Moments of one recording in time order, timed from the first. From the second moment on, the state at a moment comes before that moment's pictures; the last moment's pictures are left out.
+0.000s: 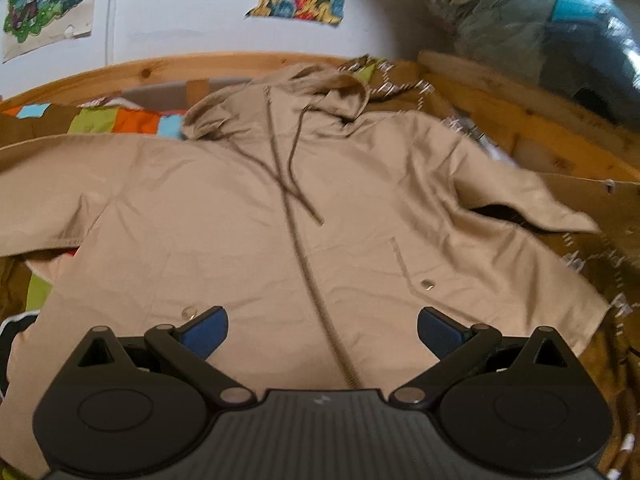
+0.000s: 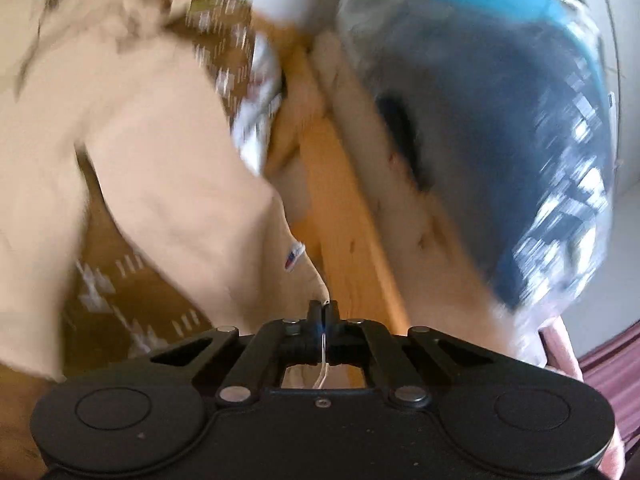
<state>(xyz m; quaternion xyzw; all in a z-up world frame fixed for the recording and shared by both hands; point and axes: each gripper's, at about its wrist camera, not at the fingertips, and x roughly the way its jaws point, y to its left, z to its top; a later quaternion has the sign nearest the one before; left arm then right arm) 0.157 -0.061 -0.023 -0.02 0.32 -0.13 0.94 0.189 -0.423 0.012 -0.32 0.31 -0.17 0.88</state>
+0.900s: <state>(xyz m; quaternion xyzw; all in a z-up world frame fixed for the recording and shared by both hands) 0.188 0.028 0.008 -0.10 0.27 -0.14 0.95 0.294 -0.036 0.099 -0.19 0.24 0.35 0.89</state>
